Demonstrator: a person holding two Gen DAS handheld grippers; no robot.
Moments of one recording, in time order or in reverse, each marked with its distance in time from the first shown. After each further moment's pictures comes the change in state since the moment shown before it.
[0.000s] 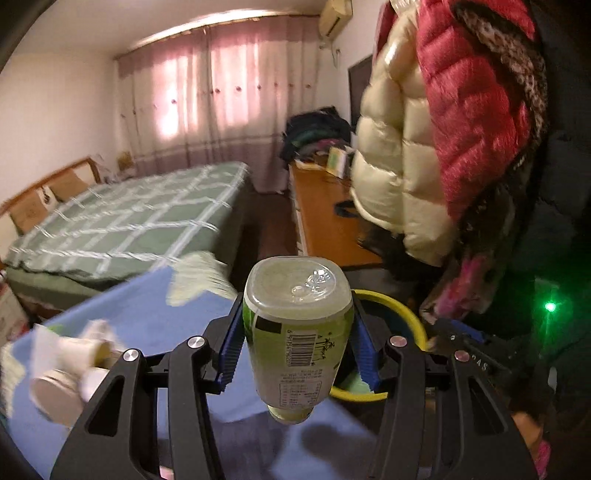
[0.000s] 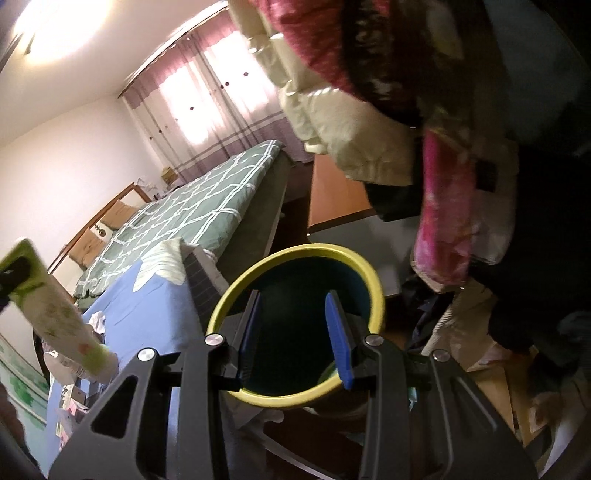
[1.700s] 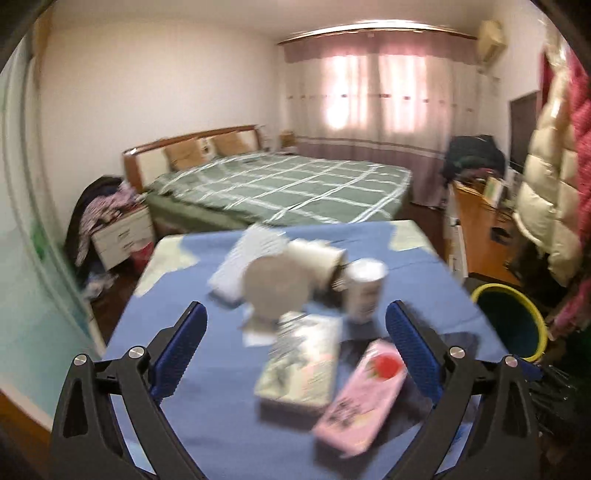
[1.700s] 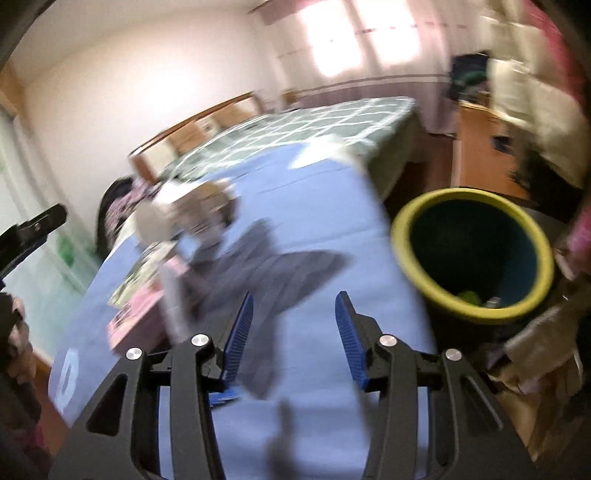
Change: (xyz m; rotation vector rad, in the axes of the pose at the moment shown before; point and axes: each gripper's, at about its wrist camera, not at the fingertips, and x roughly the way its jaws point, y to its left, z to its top) left arm -0.165 0.151 -0.138 -0.336 -0.021 0.580; right arm -0.014 0.172 -0.113 -0.451 0.279 0.388
